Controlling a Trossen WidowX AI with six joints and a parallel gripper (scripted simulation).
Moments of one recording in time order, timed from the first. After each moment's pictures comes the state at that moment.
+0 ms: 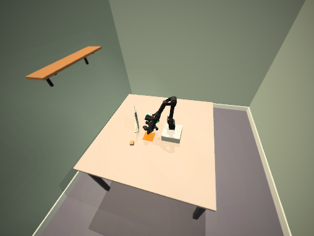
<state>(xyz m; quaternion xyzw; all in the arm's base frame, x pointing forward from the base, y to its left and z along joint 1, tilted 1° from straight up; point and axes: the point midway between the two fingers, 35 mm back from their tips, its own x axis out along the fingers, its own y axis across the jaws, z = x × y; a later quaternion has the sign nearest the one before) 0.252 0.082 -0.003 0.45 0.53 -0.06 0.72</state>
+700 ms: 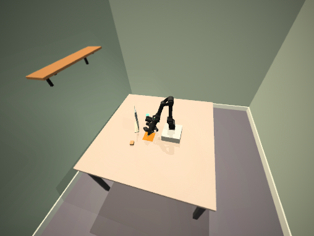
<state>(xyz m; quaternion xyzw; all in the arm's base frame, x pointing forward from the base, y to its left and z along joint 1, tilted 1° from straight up) 0.250 0.081 -0.023 0.45 0.53 -0.06 0.72</state>
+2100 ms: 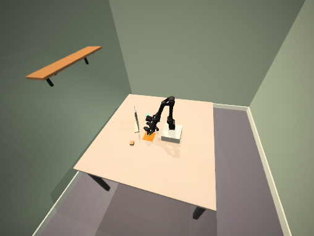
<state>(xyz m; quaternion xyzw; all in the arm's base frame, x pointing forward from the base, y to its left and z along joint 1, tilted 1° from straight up) 0.246 0.077 -0.020 0.45 0.53 -0.07 0.71</state>
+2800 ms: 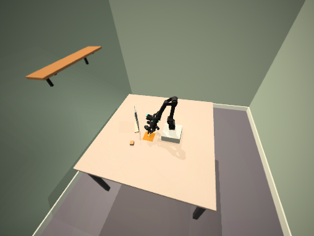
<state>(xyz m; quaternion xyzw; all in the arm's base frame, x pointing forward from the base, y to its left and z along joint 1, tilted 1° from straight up) 0.240 0.072 -0.008 0.45 0.53 -0.07 0.71</state>
